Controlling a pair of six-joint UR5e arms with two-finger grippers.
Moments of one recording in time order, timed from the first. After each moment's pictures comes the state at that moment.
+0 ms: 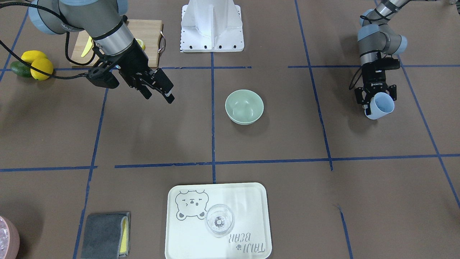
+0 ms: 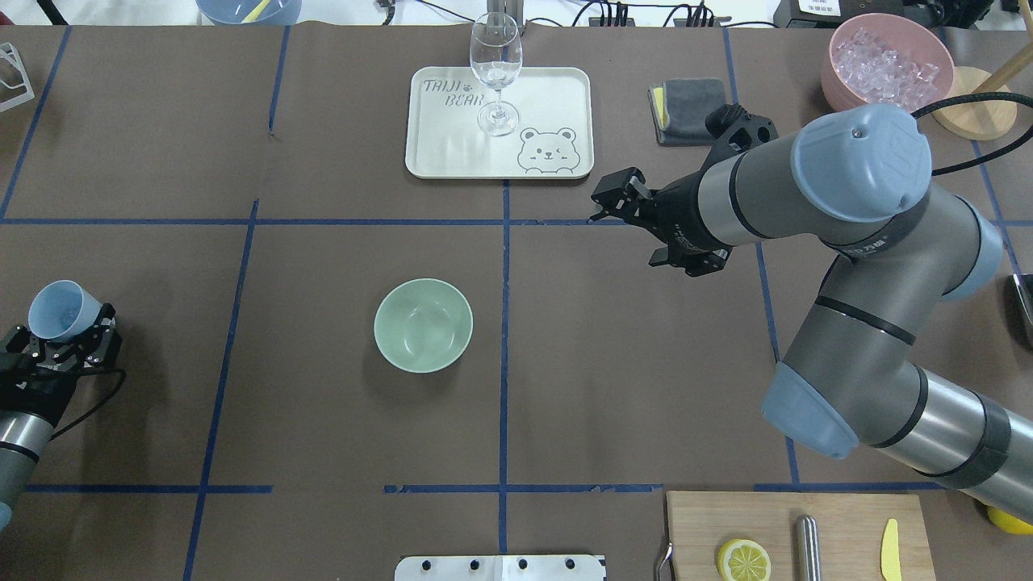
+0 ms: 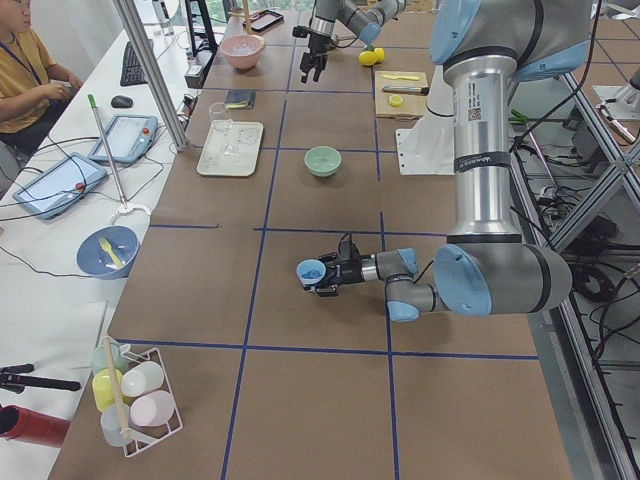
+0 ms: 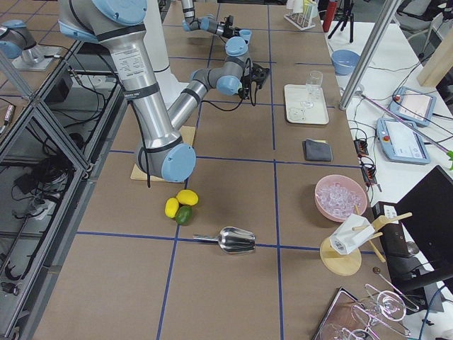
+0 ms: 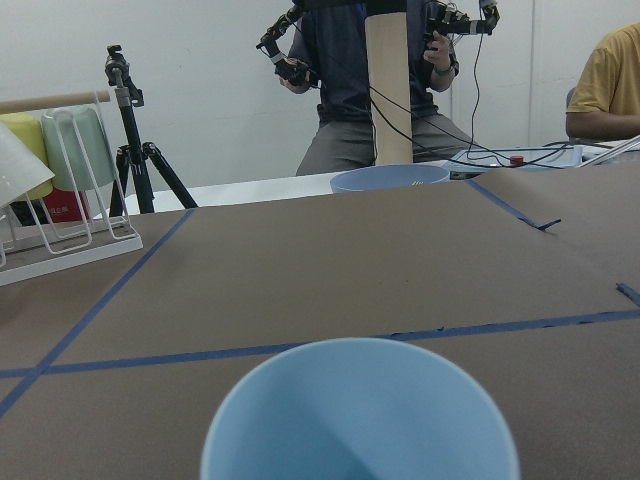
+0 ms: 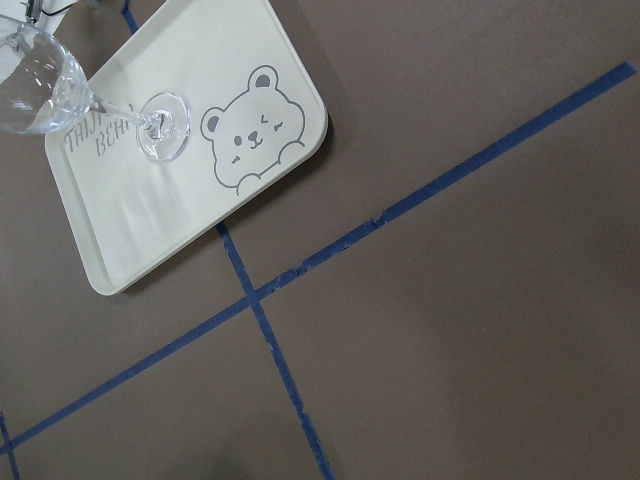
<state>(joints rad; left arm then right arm) -0.22 -1.39 -1.36 -3.00 -0.49 -1.18 0.67 -1.16 1.95 -1.23 1.91 1.76</state>
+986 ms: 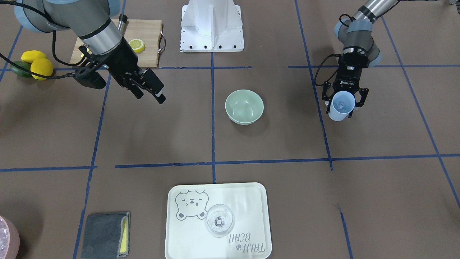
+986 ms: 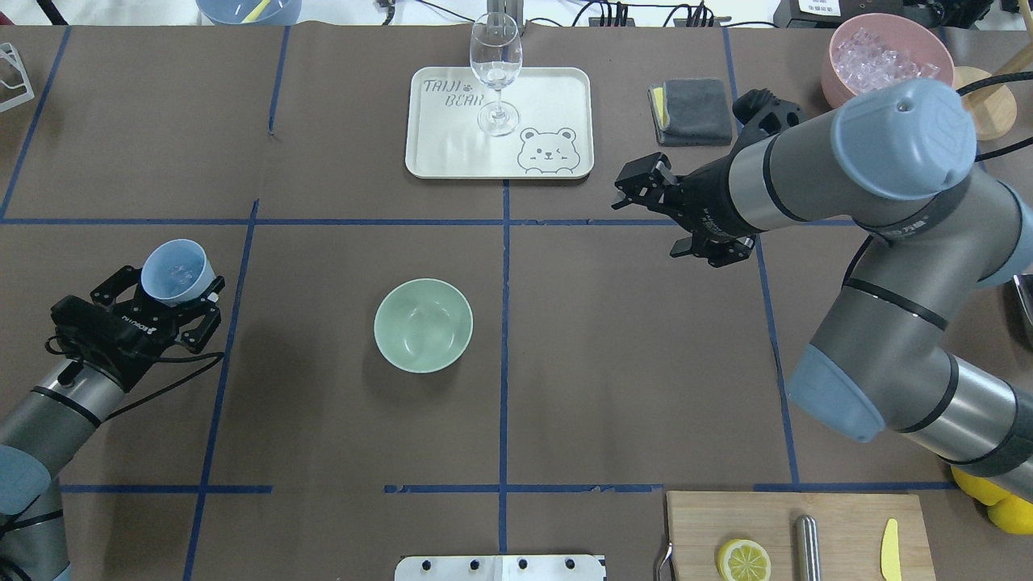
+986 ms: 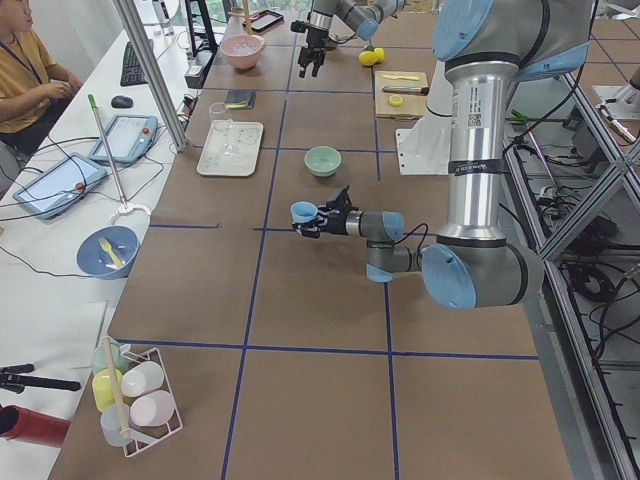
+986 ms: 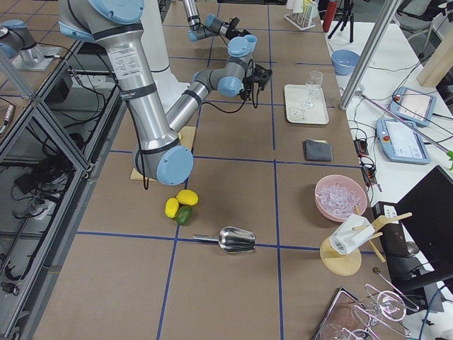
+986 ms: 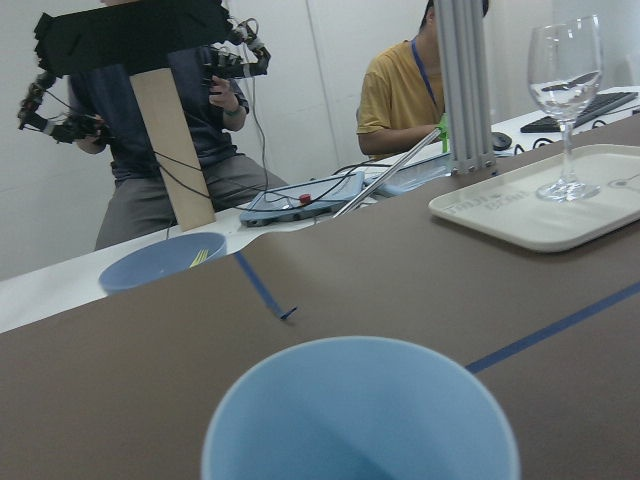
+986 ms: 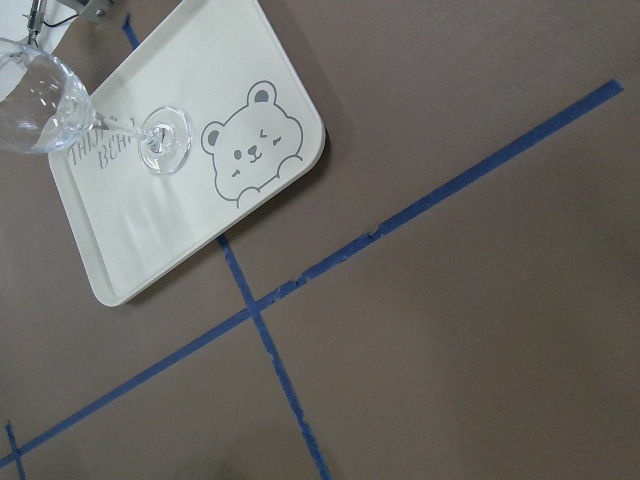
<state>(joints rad) -0.33 -1.56 -1.51 -3.24 -0.80 -0.46 0.74 -1.21 1.98 -1.23 1.98 1.74</state>
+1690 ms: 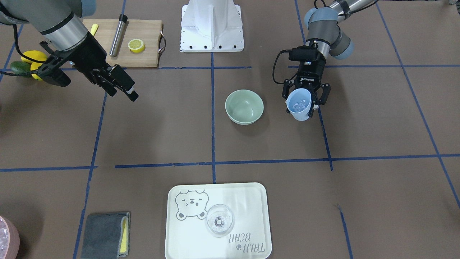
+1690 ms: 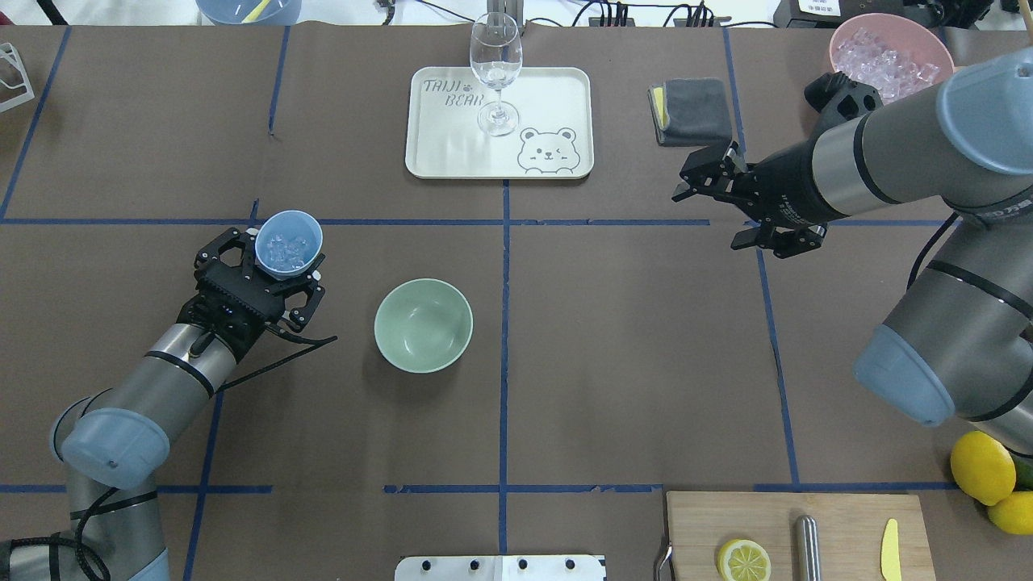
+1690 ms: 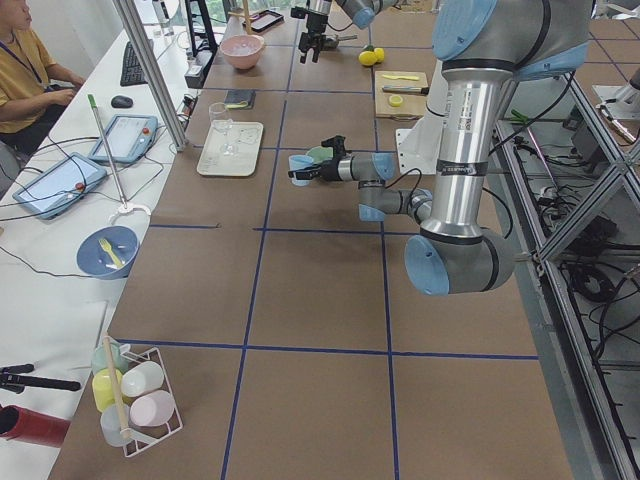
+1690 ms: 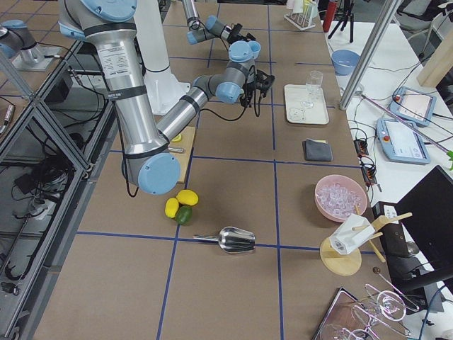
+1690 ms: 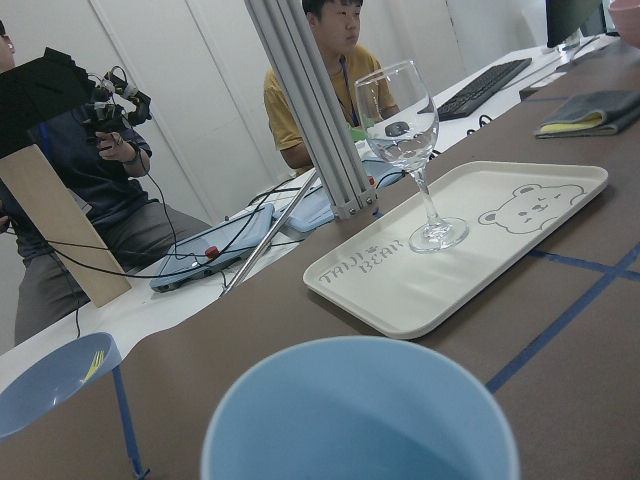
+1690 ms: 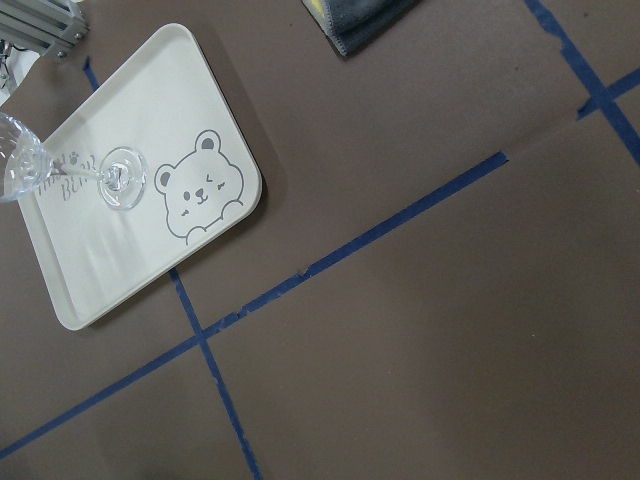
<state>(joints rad) -0.33 -1.72 -1.70 -2.76 -0.80 -0.28 0.82 -1.29 2.03 -1.23 2.06 1.69</state>
